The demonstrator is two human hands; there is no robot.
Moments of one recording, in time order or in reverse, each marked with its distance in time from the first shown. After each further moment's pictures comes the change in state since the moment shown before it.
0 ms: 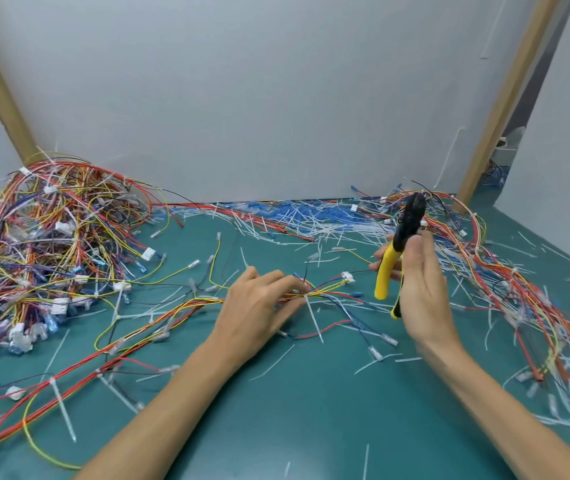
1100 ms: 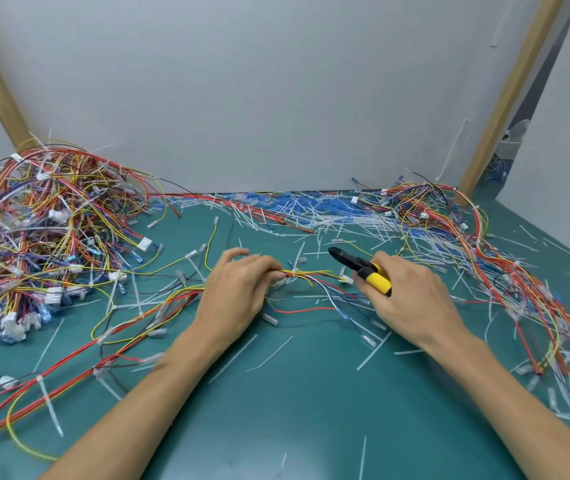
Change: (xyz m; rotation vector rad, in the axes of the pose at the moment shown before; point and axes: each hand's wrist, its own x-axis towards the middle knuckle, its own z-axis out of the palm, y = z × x) left_hand 0.001 -0.014 -0.011 -0.024 -0.002 -0.140; right_hand 0.005 0.020 -0.016 -0.938 -0.339 -0.170
